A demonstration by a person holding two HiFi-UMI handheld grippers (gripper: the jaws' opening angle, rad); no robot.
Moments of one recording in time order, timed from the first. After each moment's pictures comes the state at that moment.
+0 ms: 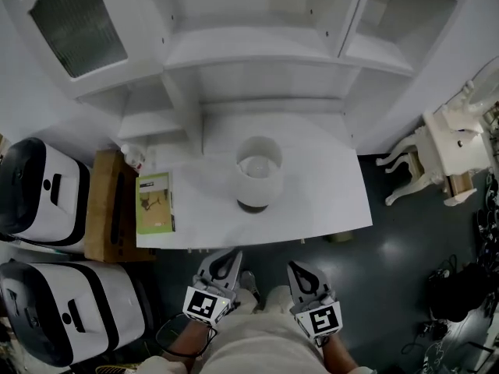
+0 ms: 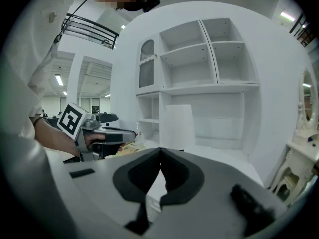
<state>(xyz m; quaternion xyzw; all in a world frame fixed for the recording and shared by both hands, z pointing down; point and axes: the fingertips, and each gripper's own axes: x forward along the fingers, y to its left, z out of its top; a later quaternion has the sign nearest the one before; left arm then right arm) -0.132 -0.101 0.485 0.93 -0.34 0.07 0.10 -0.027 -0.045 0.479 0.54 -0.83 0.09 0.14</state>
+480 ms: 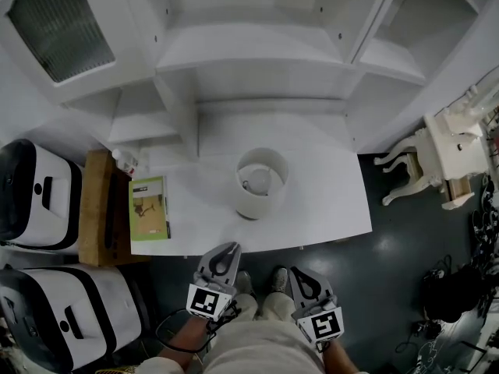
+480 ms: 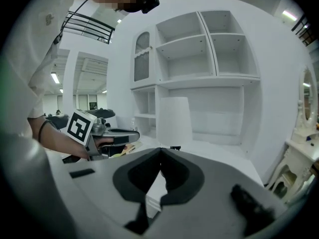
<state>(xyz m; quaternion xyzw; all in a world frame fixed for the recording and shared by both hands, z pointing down) -0.126 -0.153 0.511 0.93 -0.36 0.06 0.09 -0.019 -0.071 0.493 0.54 -0.82 0.11 0.16</state>
